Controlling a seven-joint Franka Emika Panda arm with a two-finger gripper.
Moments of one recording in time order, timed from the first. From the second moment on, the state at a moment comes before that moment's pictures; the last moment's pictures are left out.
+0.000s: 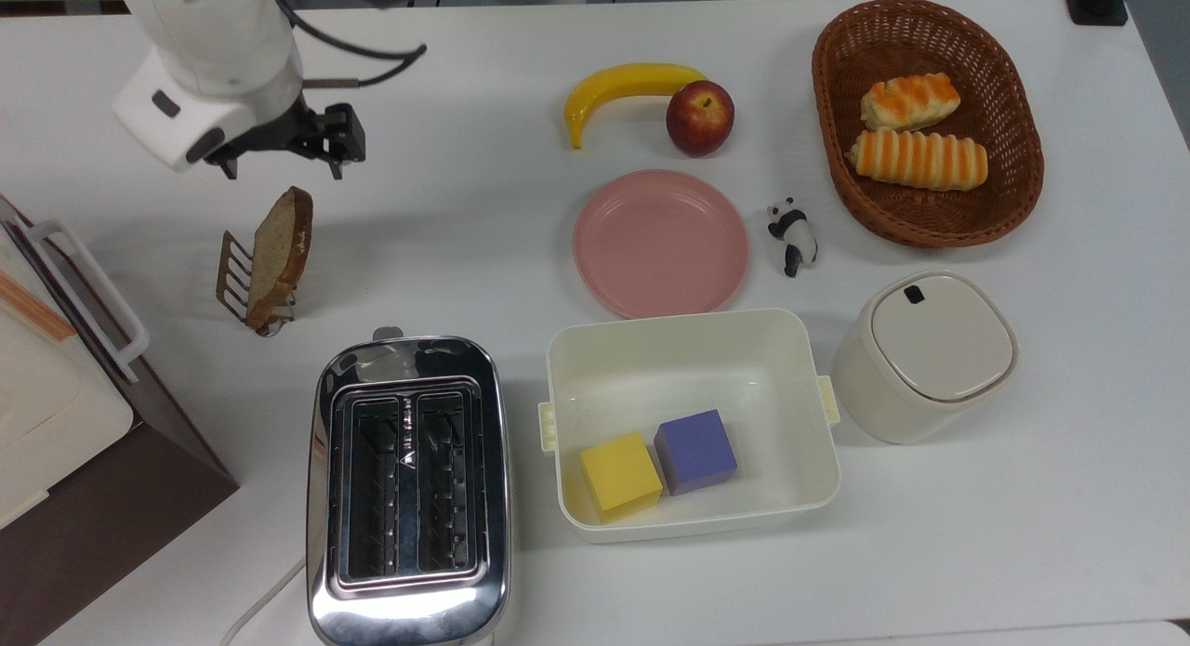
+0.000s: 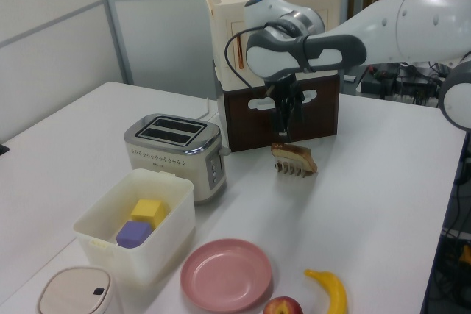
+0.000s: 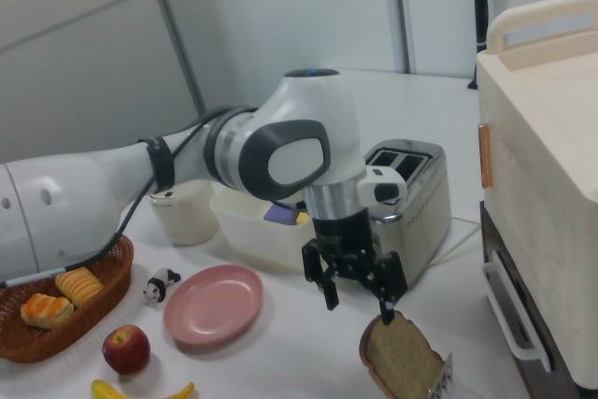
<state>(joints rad) -0.06 0.40 -0.20 -1.42 -0.12 1.69 -0.33</state>
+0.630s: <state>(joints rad) -0.06 0.46 -0.20 -1.42 -0.13 1.76 -0.33</state>
